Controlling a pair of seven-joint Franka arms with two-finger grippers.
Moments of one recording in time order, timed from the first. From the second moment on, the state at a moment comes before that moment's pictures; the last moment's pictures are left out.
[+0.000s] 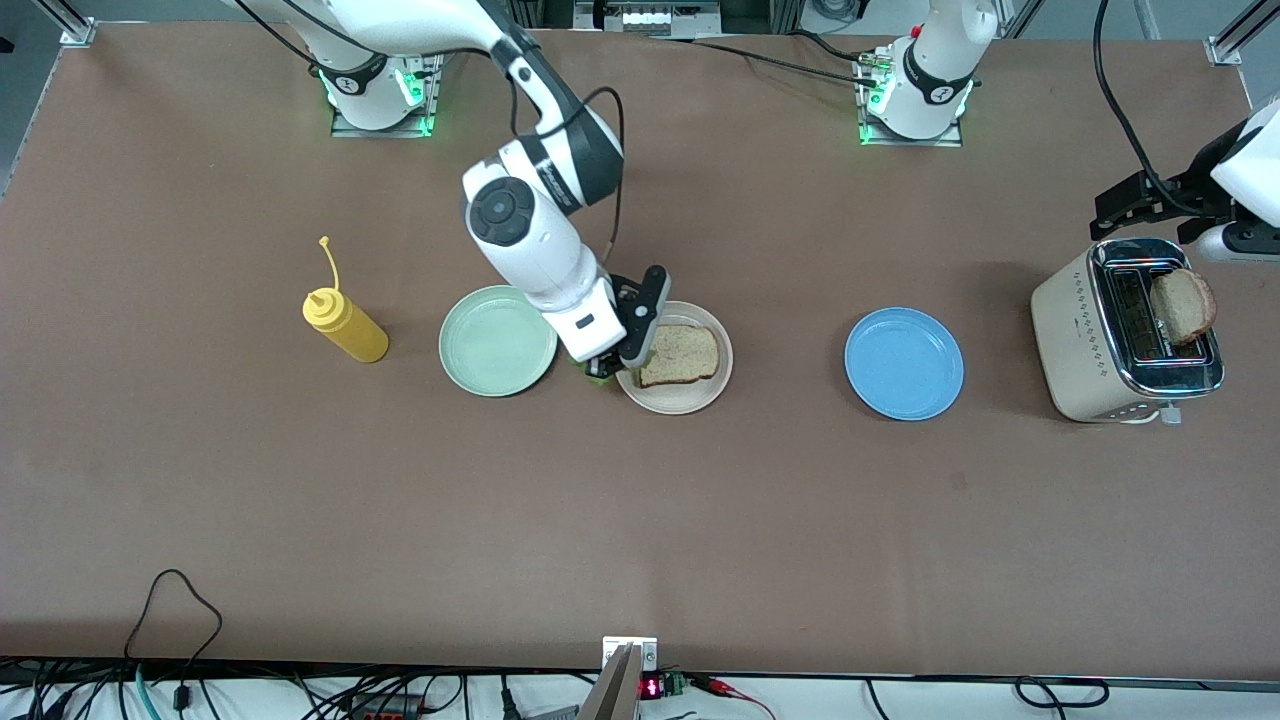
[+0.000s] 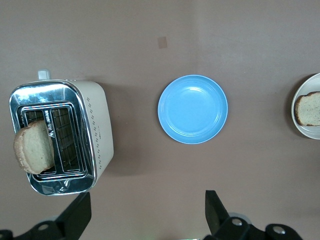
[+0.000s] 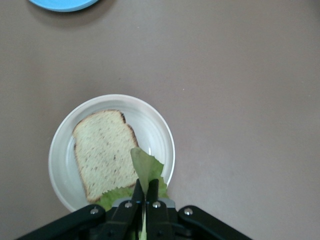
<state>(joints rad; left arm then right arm) 0.00 -0.05 0.03 -1.68 0.00 1.55 0.06 0.79 0.64 -0.11 -1.51 0.35 2.44 -0.76</state>
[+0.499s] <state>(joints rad) 0.00 -0.05 0.03 -1.68 0.00 1.55 0.06 0.90 0.77 -0.11 -1.51 0.35 2.68 -0.64</state>
